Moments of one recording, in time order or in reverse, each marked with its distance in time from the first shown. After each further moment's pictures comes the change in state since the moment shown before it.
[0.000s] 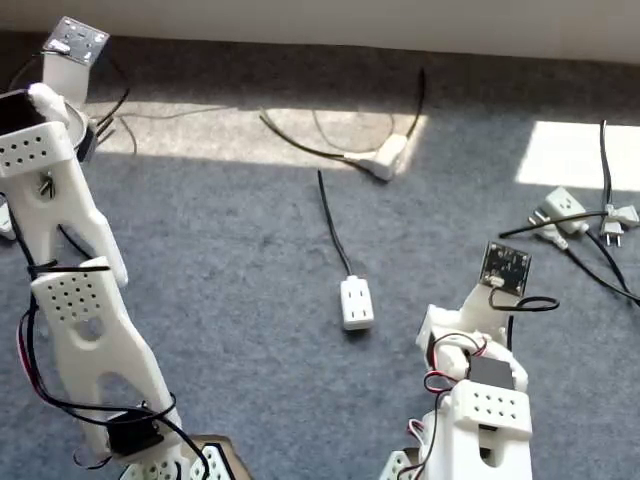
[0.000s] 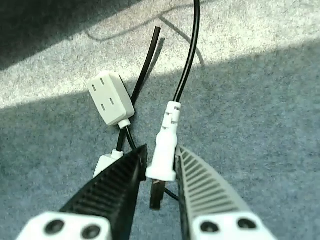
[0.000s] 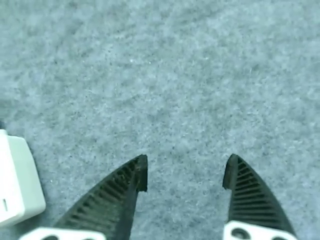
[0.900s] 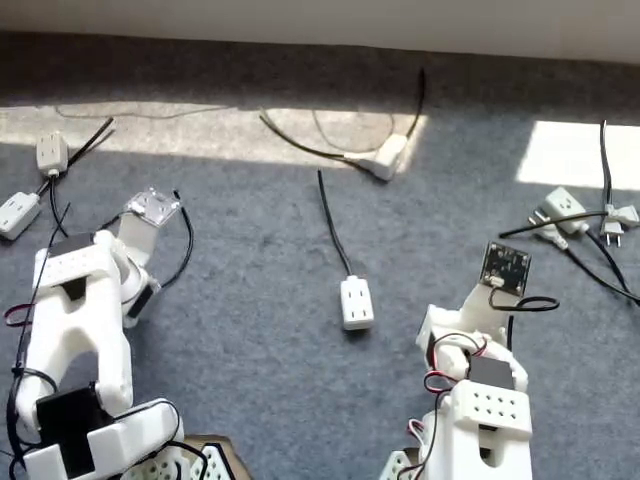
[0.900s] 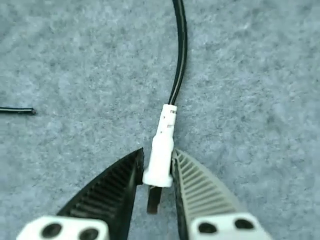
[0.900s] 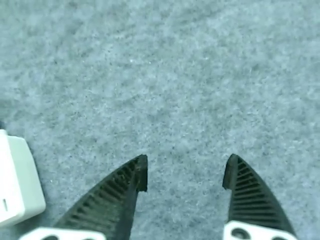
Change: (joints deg) left arm 2.4 -65.8 130.5 -45.5 -10.1; right arm 0.0 0.0 0.0 0.0 0.0
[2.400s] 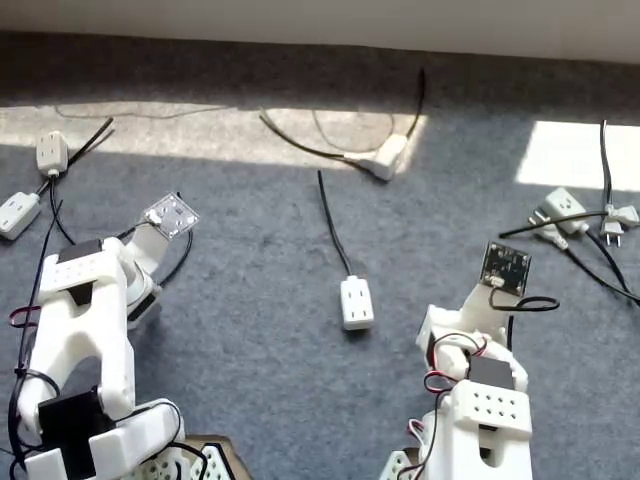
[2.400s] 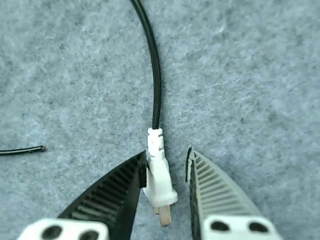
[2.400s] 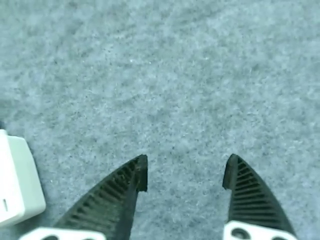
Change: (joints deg) left arm 1.4 -0.9 0.4 -2.6 -11.3; right arm 0.0 0.0 0.0 0.0 -0.1
